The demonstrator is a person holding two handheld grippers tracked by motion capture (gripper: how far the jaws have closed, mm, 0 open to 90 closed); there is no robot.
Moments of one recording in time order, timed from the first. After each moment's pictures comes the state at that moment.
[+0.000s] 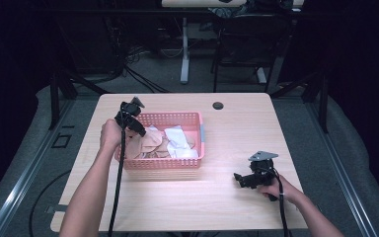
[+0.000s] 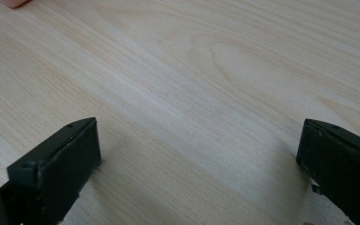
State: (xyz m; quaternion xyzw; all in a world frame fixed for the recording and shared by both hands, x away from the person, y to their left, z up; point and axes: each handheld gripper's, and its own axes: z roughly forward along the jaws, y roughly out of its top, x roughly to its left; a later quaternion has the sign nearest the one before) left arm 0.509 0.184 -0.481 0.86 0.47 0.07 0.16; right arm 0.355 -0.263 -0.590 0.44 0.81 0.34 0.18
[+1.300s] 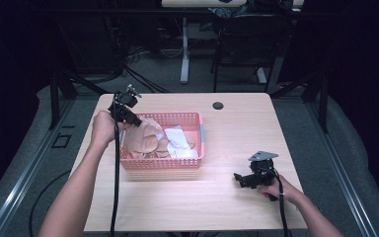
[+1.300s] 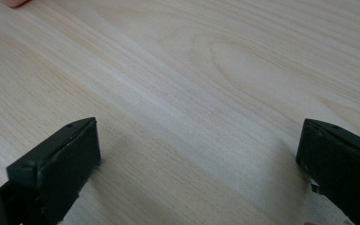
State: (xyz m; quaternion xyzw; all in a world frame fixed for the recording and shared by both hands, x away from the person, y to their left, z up) left arm 0.479 0.182 -0.411 0.87 0.44 0.09 0.20; right arm 0.355 -0.263 -0.590 0.44 0.81 0.34 0.18
